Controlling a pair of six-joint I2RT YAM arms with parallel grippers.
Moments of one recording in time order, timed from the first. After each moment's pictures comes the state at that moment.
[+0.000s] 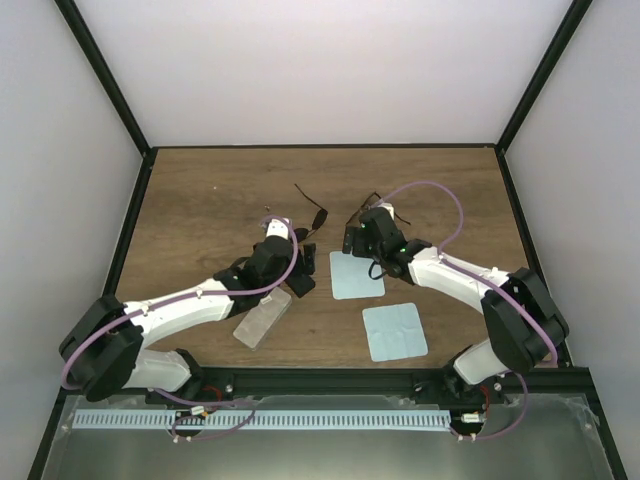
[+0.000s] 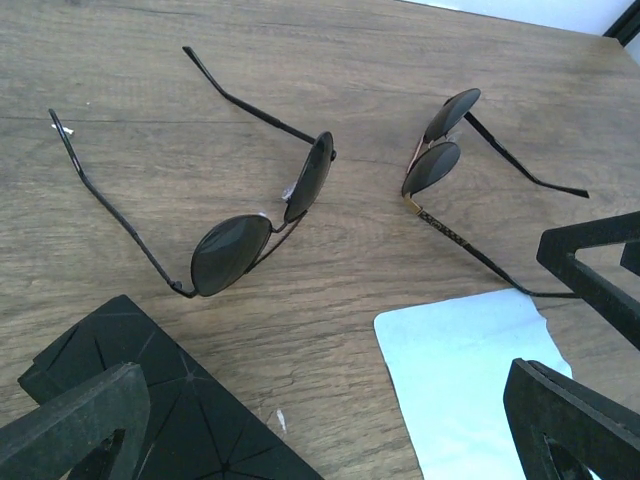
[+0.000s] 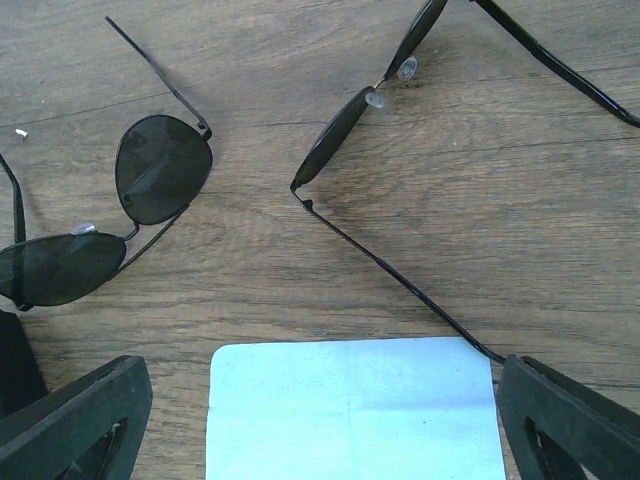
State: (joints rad) left arm -0.83 1.33 0.68 0.07 -0.35 -0.58; right arm 0.63 1.48 0.85 -0.15 0.23 0.59
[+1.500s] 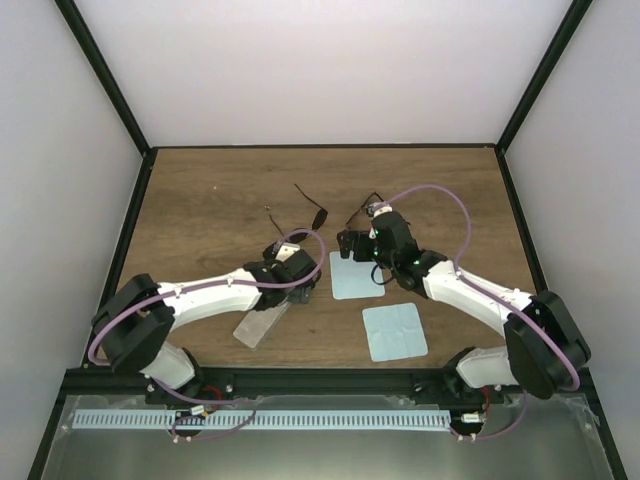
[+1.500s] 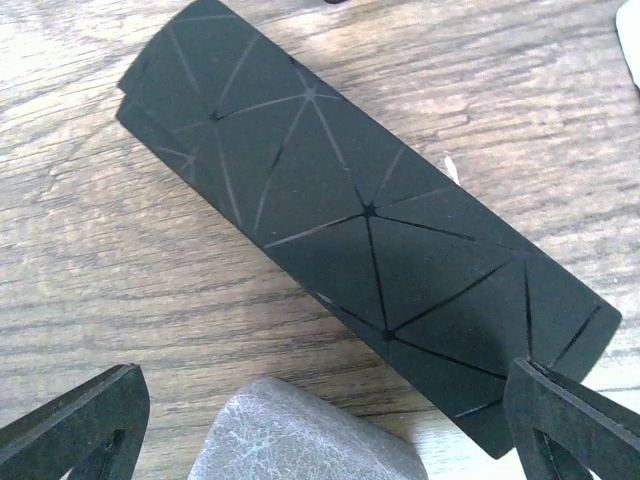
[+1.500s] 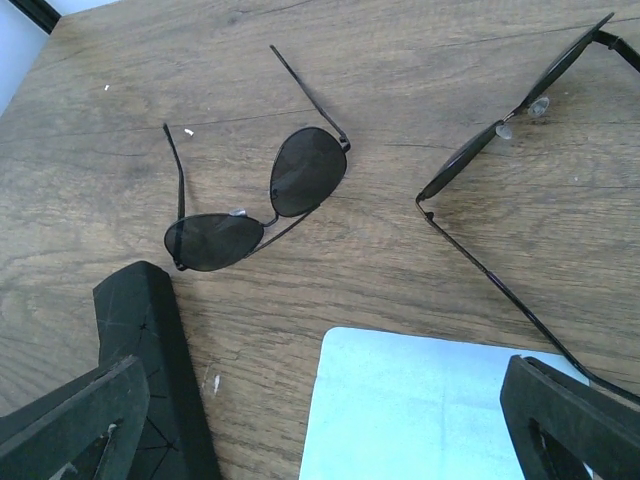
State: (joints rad) left arm -0.93 1.52 0.85 -0.53 -0.45 -0.64; right arm 0.63 1.33 0.75 -0.02 0.06 0.51
